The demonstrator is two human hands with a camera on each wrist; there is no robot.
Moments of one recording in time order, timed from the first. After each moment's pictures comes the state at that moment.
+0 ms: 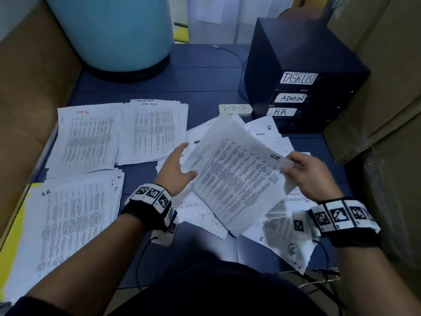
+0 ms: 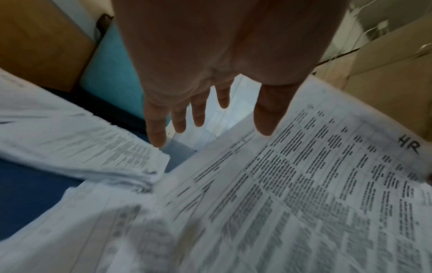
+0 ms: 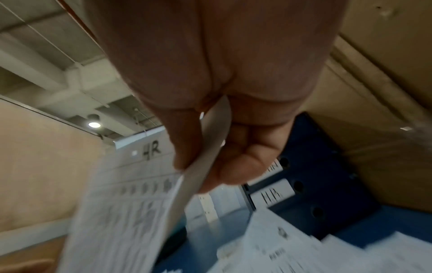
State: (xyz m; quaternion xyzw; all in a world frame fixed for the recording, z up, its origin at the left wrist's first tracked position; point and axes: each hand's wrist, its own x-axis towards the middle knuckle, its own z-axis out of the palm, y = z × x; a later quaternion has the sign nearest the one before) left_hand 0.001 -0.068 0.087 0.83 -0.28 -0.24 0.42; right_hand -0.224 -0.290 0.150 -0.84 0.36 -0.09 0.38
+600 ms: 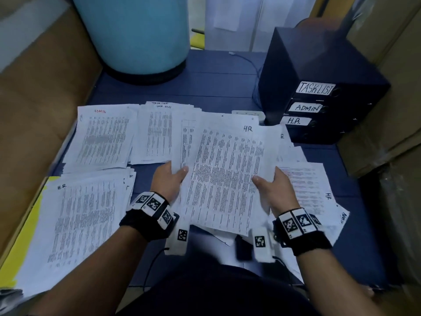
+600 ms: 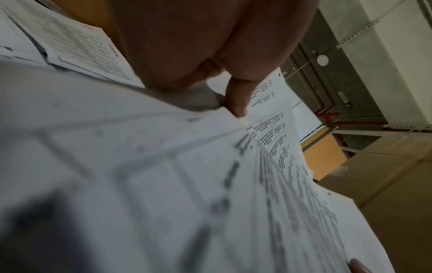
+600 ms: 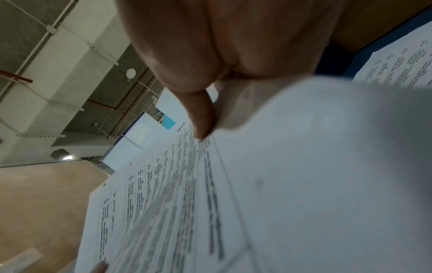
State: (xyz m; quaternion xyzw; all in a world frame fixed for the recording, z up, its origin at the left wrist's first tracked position) left_hand -0.001 -0.042 0.087 0.81 -0.10 -0.20 0.54; right_hand -0.167 -0.234 0.101 -0.68 0.40 -0.15 0.60
